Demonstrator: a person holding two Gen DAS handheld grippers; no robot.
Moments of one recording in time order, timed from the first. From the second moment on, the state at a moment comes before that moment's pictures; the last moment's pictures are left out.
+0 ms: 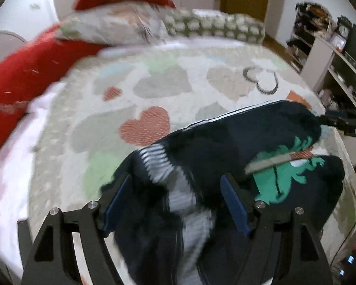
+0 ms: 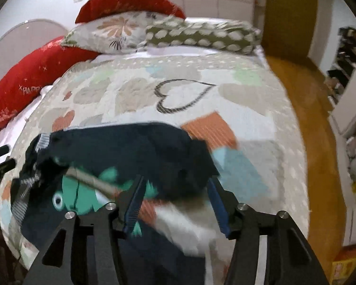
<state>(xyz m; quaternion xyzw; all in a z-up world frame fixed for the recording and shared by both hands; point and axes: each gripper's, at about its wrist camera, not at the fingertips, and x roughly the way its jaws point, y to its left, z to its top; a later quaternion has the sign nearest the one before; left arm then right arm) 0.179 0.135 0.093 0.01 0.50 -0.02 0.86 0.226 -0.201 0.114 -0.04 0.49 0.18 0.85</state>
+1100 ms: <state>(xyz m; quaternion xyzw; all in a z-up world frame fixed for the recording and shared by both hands) 0.130 0.107 0.132 0.07 0.44 -0.05 0.89 0.211 -0.137 0.141 -0.12 0.46 0.27 0.84</state>
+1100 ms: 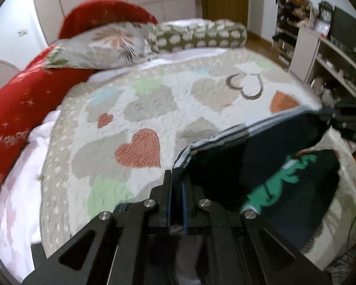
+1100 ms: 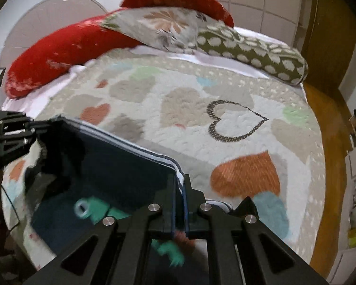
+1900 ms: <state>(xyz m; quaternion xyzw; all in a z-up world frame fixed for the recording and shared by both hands) -0.065 0.123 0.076 -0.07 0.43 0.04 0.90 0.039 -0.253 0.096 0.02 0.44 0.17 0.88</state>
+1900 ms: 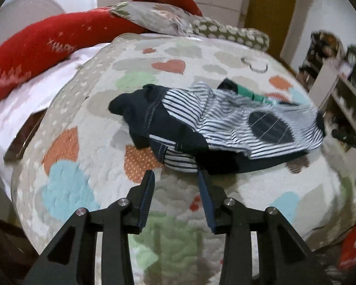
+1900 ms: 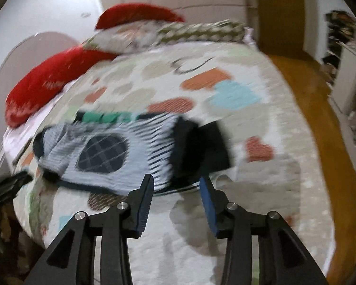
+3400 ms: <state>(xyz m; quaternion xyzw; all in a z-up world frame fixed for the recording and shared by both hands) 0.166 -0.118 0.097 0.00 0.54 -0.20 0.82 0.073 -0.293 0.045 0.25 0.41 0.20 0.86</state>
